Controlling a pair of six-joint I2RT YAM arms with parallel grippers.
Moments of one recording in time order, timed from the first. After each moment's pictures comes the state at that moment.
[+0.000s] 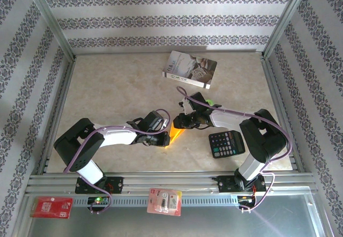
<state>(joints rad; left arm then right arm) -0.77 1.62 0.69 -0.09 0.34 -0.64 0.57 1.66 0.84 -0.19 -0.53 0.51</state>
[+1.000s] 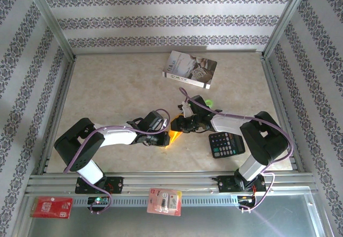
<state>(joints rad) -0.77 1.62 0.69 -0.08 0.34 -0.65 0.59 1.64 0.76 -0.03 -0.67 0.67</state>
